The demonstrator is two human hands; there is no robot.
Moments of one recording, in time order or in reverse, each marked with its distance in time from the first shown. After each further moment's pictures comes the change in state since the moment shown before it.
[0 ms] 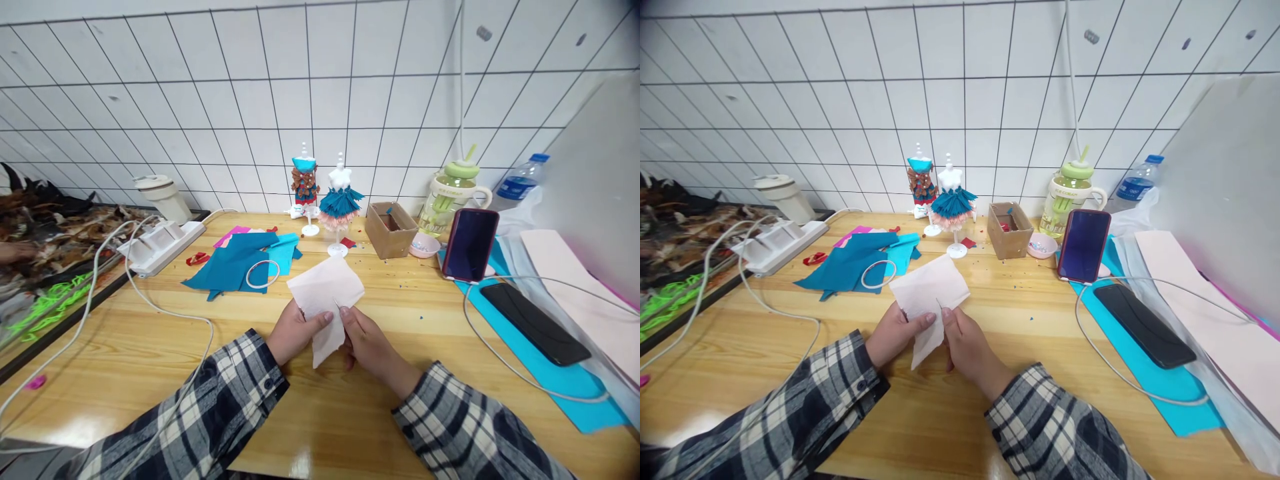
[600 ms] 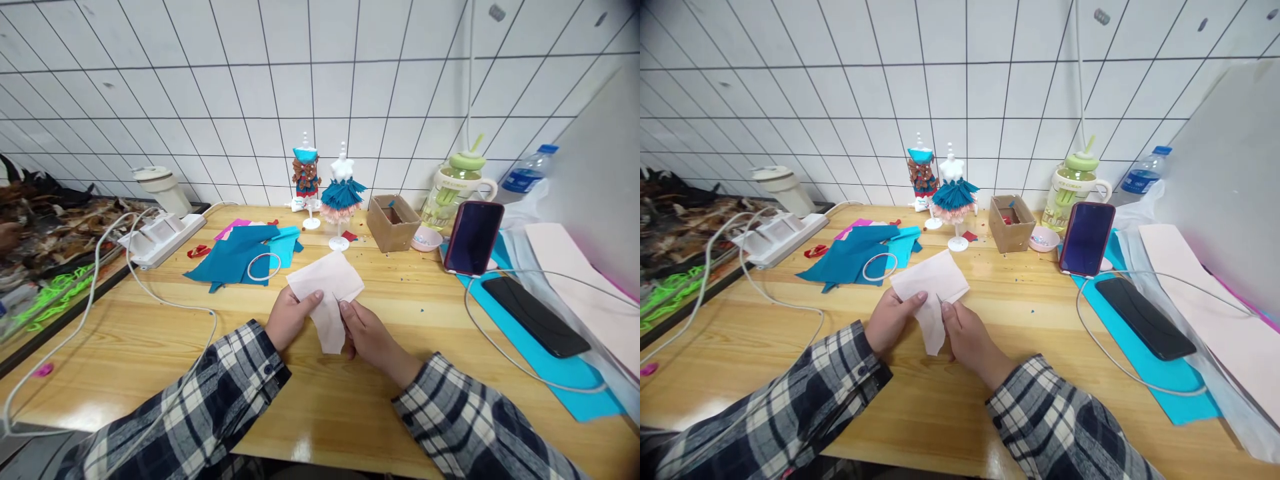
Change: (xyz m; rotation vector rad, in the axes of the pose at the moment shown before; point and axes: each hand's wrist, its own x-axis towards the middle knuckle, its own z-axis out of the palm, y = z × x) left_hand 0.004 0.002 -0.005 -0.072 0.134 0.028; right_hand 0.000 0.003 -0.002 -0.084 -0.004 -0.035
